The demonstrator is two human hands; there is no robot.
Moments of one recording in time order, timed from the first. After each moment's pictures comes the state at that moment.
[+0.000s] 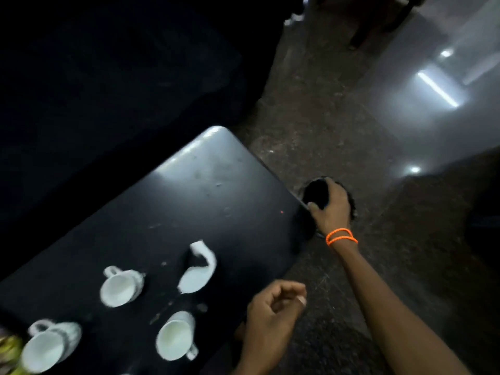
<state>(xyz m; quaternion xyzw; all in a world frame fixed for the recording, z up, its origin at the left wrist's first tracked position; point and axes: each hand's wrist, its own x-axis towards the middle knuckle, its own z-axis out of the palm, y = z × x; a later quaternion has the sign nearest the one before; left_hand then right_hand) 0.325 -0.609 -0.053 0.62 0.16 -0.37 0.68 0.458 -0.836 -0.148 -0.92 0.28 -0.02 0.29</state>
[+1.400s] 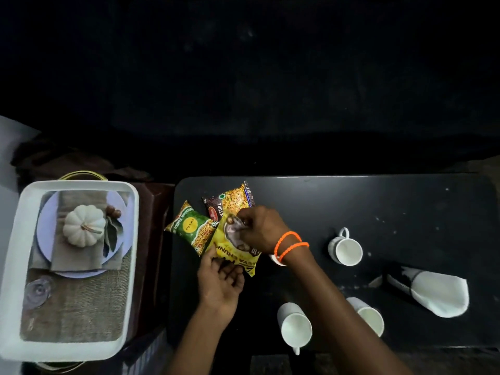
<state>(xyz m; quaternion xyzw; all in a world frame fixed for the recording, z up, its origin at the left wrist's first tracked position) 0.223 -0.148 -0.121 0.12 0.67 0.02 0.74 0.383 -0.189 -0.084 -0.81 -0.27 0.46 0.23</state>
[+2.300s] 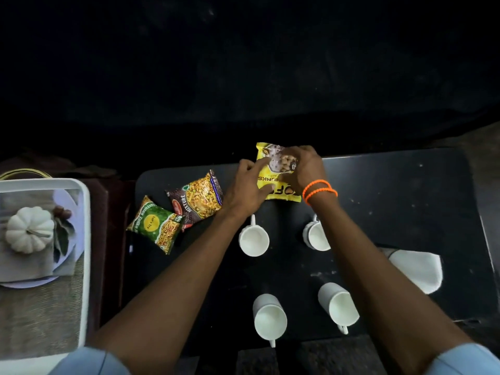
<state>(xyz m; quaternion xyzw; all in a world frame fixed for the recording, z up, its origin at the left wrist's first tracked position) 0.402 -0.156 -0.174 0.87 0.21 -0.13 0.42 0.514 -0.287 -0.157 -0.93 -0.12 0.24 0.24</state>
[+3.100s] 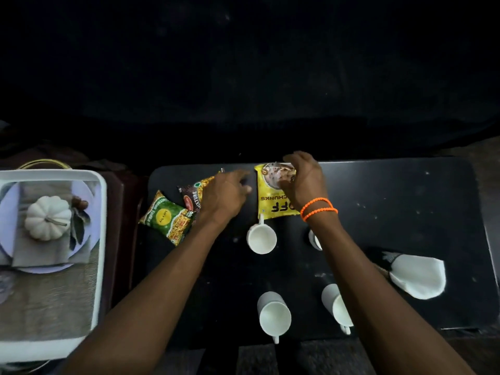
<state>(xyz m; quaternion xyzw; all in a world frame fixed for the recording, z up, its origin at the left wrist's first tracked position) 0.364 -0.112 -0.148 0.90 0.27 -0.12 0.32 0.471 -0.271 -0.122 -0.94 -0.17 0.20 0.23</state>
